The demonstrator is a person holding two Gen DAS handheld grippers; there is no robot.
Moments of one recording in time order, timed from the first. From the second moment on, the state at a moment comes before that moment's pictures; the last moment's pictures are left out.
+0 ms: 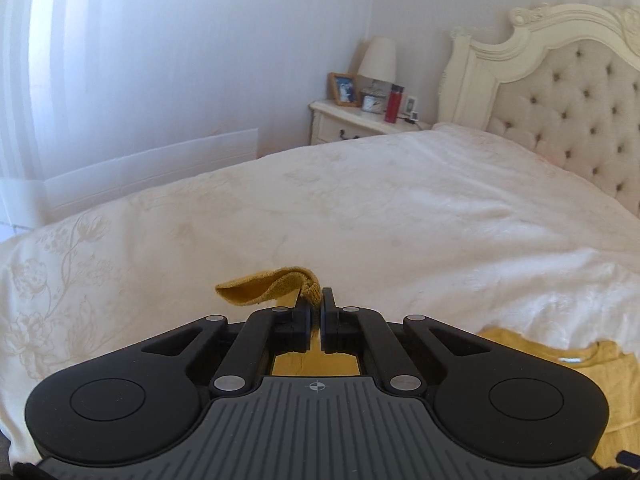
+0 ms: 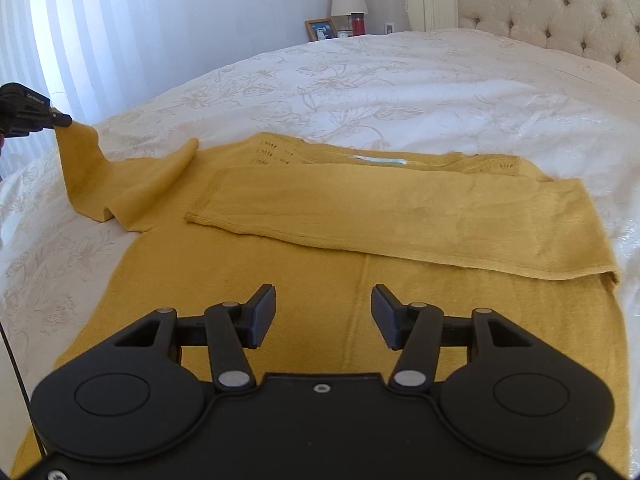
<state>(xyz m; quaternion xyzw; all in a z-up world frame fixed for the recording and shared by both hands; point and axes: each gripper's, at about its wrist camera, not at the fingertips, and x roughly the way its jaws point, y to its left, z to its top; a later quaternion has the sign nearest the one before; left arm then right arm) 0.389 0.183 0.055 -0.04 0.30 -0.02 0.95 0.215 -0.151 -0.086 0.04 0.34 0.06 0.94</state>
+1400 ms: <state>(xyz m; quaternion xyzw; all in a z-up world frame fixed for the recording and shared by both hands) 0.297 -0.109 -0.027 0.09 0.29 -0.23 0.93 0.201 -0.333 -0.079 0.13 0.34 -0.09 0.93</state>
